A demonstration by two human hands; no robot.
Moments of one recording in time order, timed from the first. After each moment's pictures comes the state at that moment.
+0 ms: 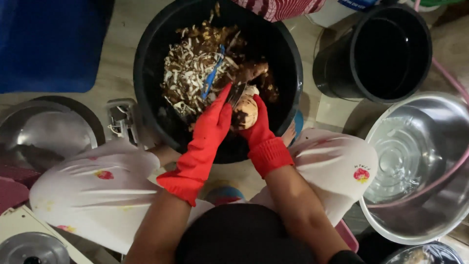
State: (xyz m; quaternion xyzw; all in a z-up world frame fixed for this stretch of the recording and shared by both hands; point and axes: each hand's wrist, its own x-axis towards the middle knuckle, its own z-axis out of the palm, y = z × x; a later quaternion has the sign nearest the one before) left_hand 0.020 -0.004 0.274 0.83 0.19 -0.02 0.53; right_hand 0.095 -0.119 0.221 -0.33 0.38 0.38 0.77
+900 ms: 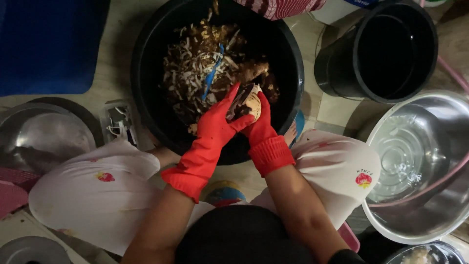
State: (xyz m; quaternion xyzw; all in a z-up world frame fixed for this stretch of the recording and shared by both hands) left_hand 0.030 -0.011 0.233 0.87 0.11 0.00 0.48; right_hand 0.125 -0.123 0.223 -0.27 0.34 0.40 0.81
